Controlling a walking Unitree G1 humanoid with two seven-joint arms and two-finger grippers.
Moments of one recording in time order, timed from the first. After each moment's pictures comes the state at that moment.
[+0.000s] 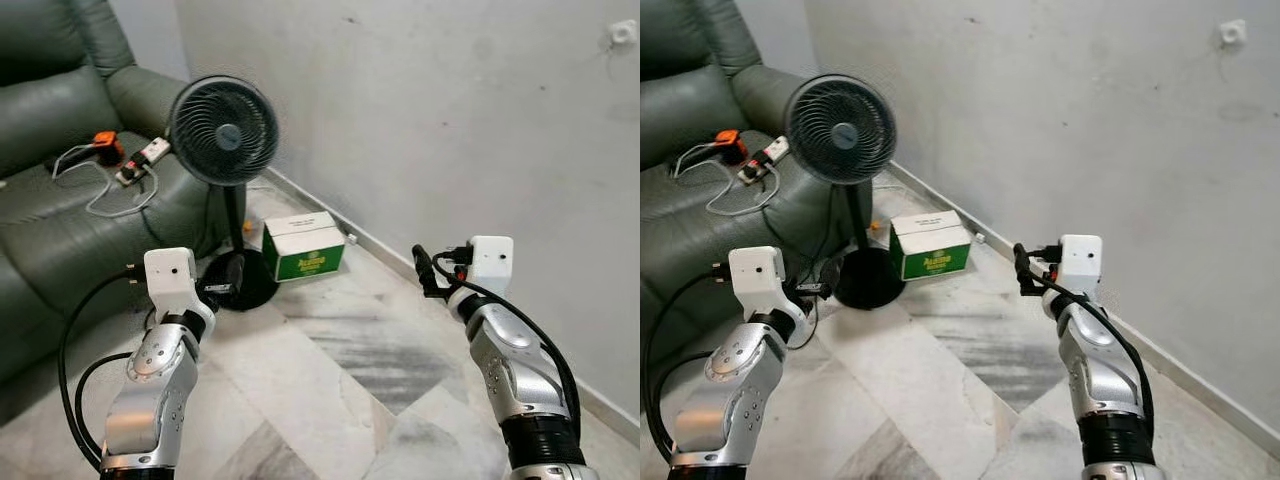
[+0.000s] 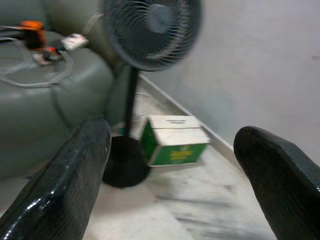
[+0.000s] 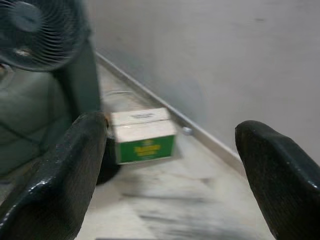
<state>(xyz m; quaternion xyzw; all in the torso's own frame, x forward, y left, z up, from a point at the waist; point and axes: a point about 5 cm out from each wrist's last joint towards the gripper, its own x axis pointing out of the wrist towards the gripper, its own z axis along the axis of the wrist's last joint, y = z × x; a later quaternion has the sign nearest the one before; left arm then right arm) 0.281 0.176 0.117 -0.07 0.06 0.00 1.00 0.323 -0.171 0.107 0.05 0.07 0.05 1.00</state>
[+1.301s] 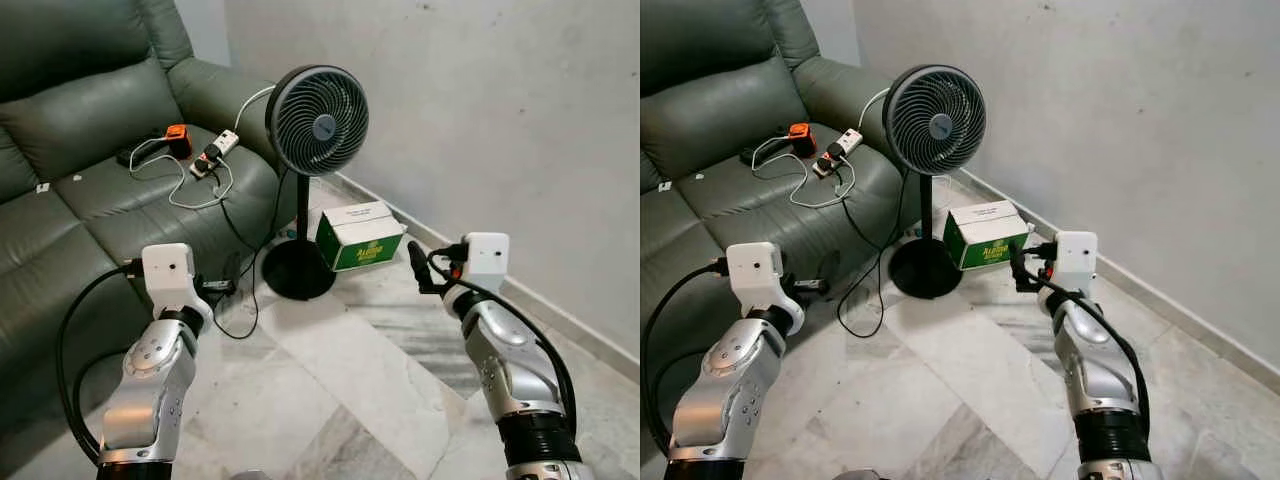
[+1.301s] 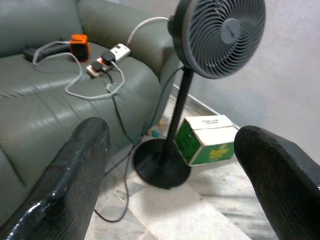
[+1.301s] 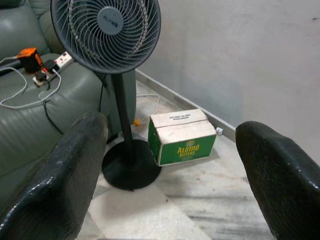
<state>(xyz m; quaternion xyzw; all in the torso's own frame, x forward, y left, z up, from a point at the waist) 0.285 0.177 0.122 -0.06 0.06 -0.01 1.00 0.327 -0.173 0.113 0.04 0.06 0.05 1.00</state>
